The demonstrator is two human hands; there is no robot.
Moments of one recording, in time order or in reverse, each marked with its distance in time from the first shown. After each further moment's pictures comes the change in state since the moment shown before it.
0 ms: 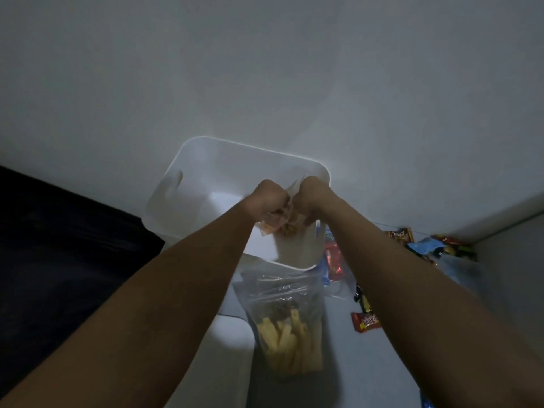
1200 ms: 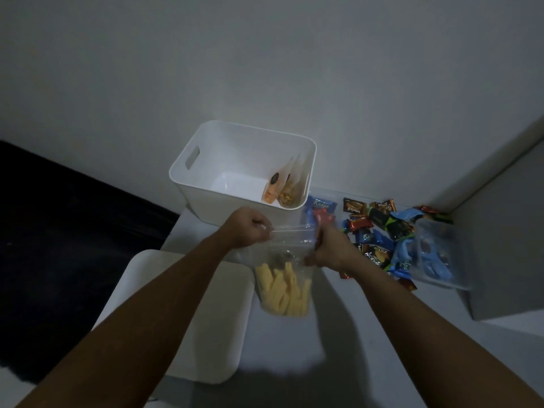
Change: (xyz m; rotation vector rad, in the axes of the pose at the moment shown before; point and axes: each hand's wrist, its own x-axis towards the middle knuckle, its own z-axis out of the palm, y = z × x) left_hand -0.148 -0.111 0.018 0.478 0.123 0.461; right_hand -0.146 0.143 0.054 0.153 -0.126 -0.237
